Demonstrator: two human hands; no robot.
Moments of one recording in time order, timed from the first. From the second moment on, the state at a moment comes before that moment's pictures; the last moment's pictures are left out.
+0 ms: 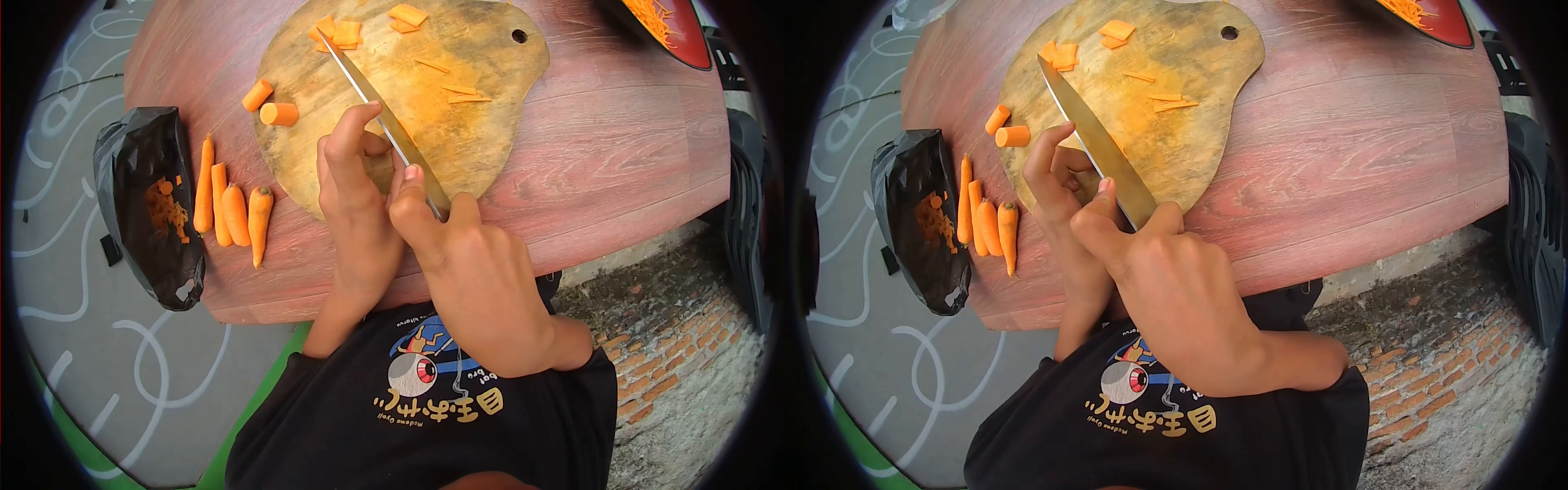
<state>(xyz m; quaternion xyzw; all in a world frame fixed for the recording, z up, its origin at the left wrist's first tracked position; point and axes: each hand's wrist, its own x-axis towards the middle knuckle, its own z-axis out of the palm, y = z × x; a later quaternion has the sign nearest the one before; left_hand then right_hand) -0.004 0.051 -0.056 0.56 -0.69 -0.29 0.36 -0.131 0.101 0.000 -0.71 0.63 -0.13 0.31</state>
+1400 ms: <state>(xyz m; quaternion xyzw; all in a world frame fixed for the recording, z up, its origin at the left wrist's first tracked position) -0.005 0.050 -0.063 0.56 -0.69 -0.26 0.38 -0.128 0.090 0.007 -0.71 0.62 -0.13 0.31</state>
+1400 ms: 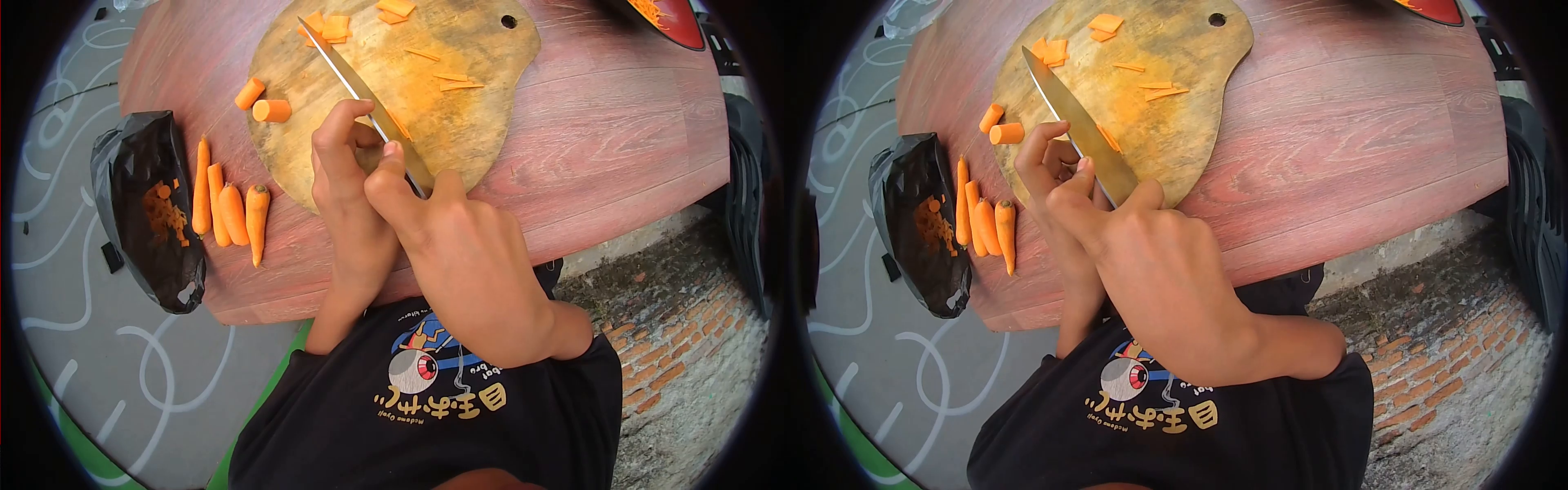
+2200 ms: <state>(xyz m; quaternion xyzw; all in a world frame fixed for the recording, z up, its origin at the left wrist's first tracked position) -0.004 0.048 -0.061 0.51 -0.70 -0.27 0.41 -0.122 0.083 0.003 -0.72 0.62 -0.14 0.30</state>
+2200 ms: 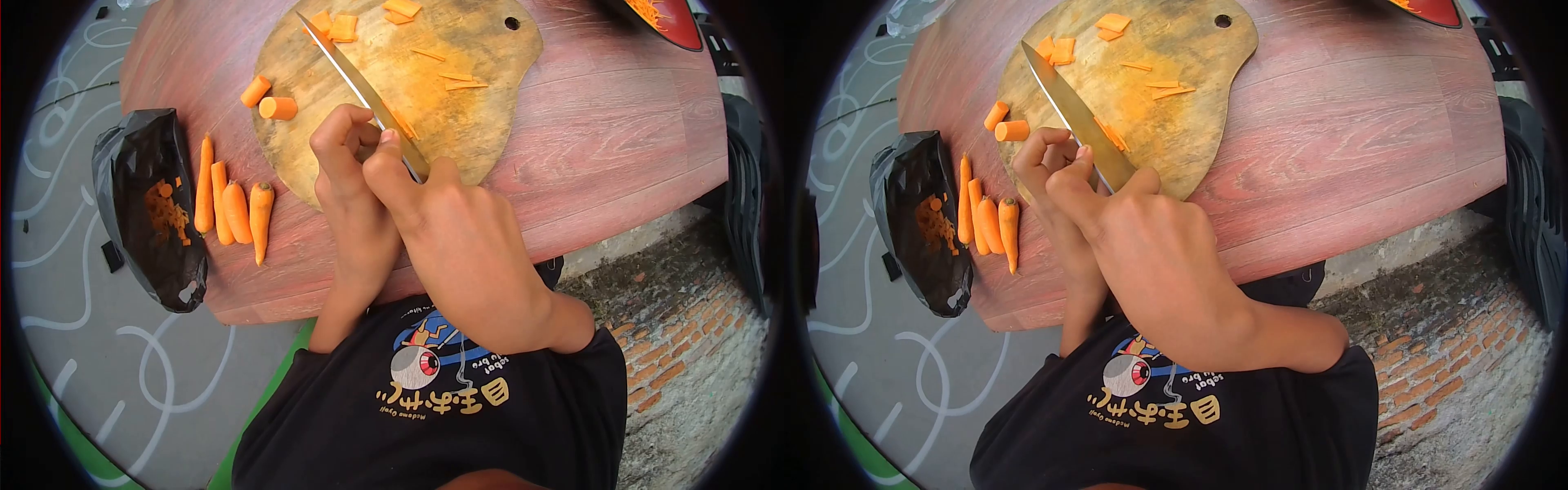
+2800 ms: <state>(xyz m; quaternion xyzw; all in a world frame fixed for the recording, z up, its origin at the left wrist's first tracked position) -0.003 0.047 -0.060 0.50 -0.68 -0.31 0.43 -0.117 0.083 0.002 -0.72 0.62 -0.15 0.29</state>
